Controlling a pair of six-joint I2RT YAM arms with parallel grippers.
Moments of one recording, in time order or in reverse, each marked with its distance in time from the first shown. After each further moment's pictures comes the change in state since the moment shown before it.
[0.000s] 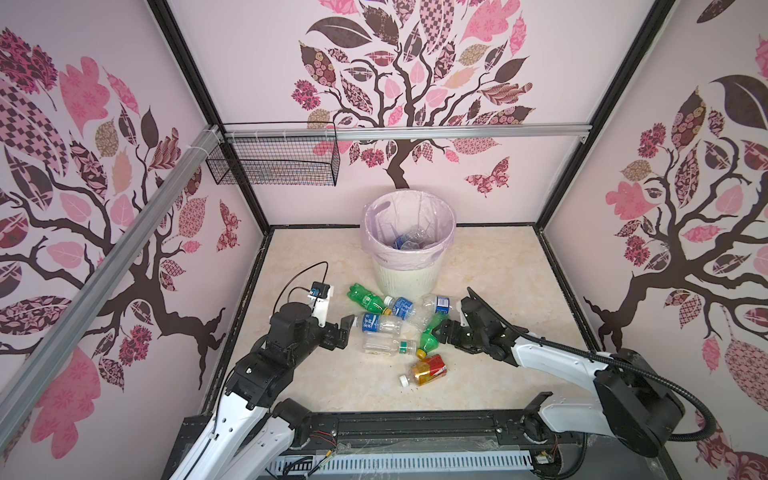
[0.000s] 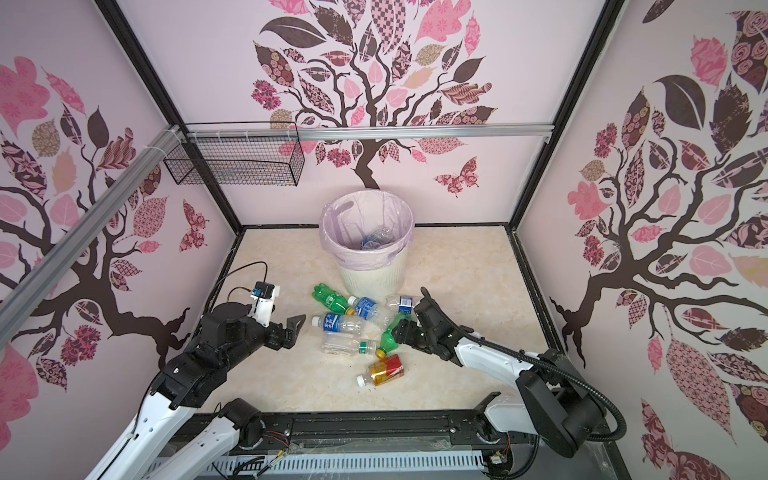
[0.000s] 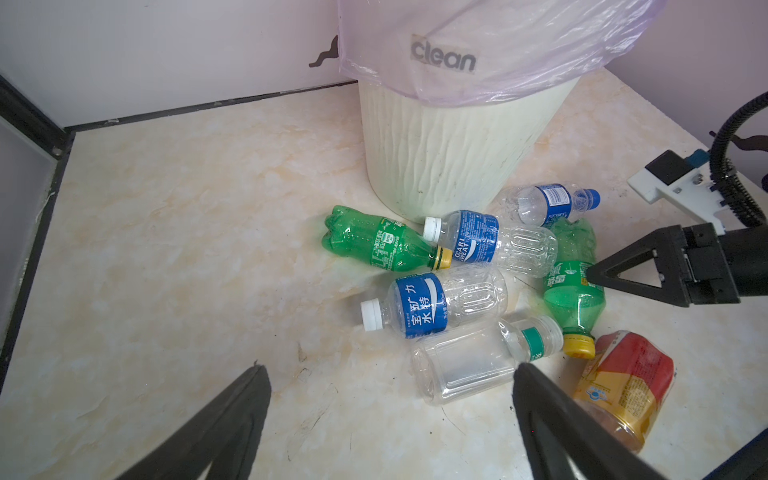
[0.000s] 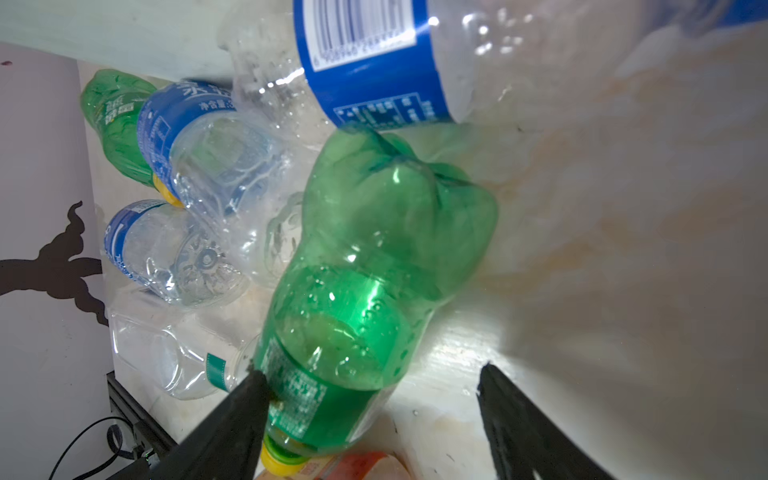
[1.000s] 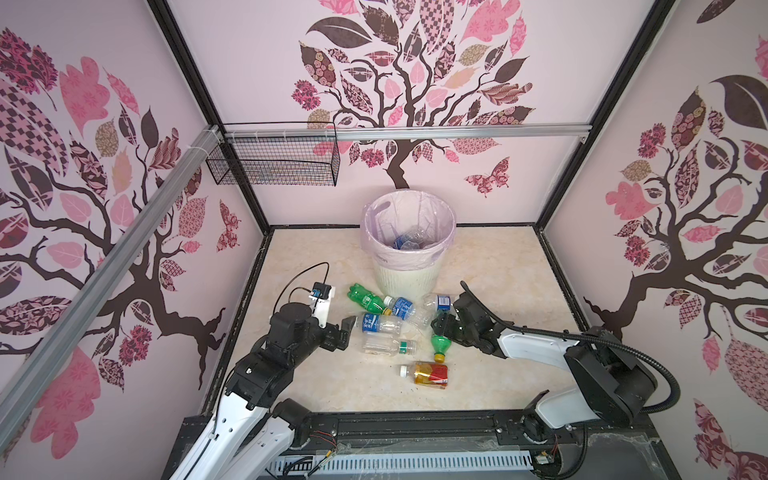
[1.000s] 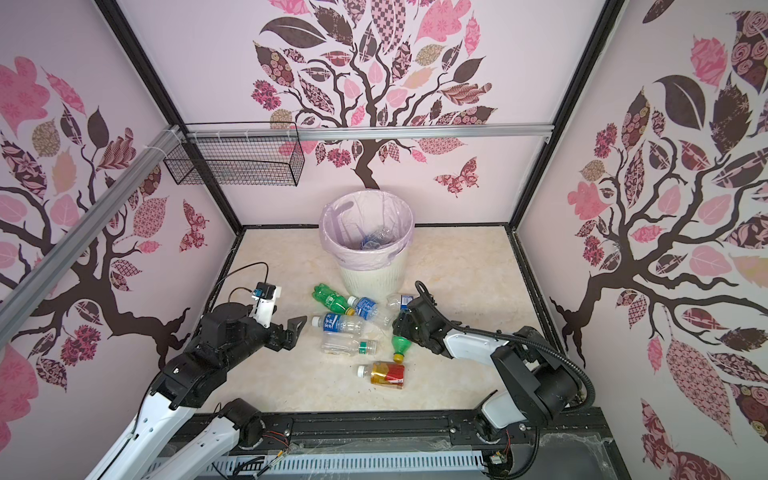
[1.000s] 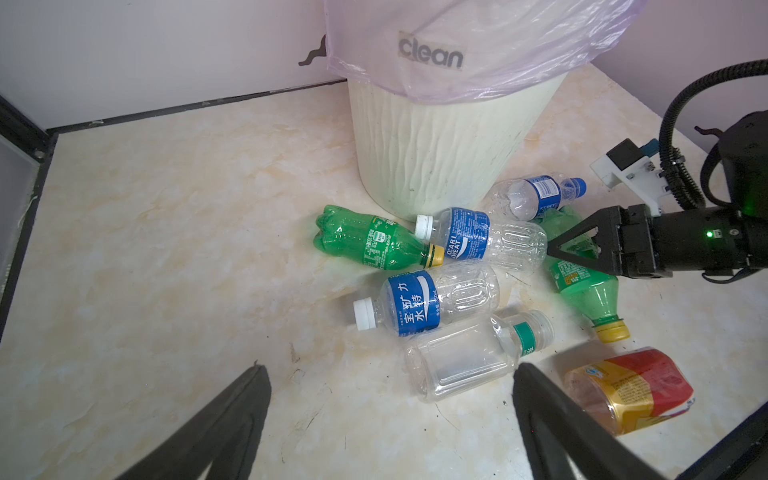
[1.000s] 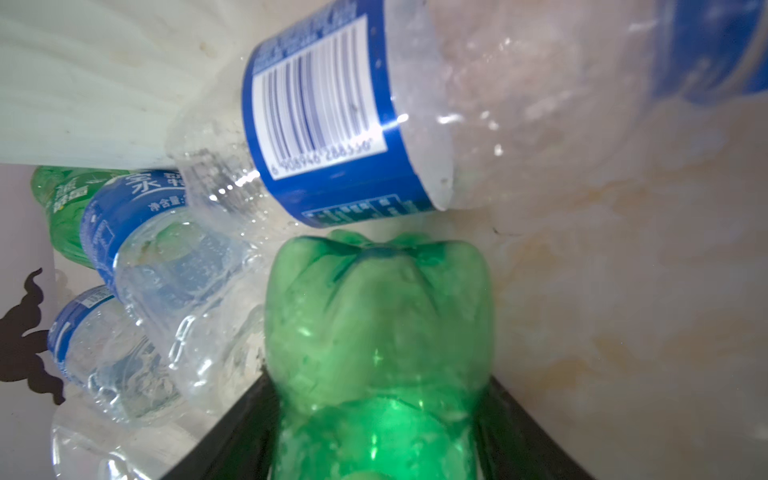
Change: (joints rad) left arm 0.000 0.000 -0.001 -0.002 0.023 0.008; right arm 0.001 0.167 0.047 0.110 0.126 0.019
